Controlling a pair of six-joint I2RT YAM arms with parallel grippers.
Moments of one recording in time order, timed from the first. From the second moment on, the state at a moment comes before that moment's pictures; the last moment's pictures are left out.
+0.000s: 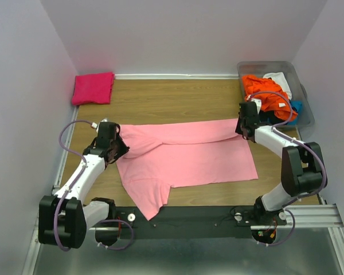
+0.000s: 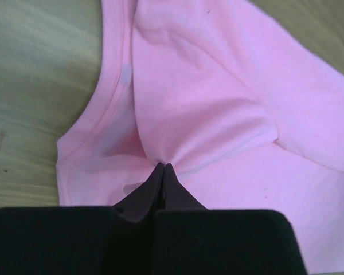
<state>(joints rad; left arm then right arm) -0.13 1.11 0.65 -0.39 -0.01 -0.71 0.19 1.55 0.90 -0.14 0.34 0.33</state>
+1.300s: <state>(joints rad) -0.01 1.68 0.91 -0.03 -0.11 -0.61 0.19 1.72 1.06 -0.21 0.05 0.38</state>
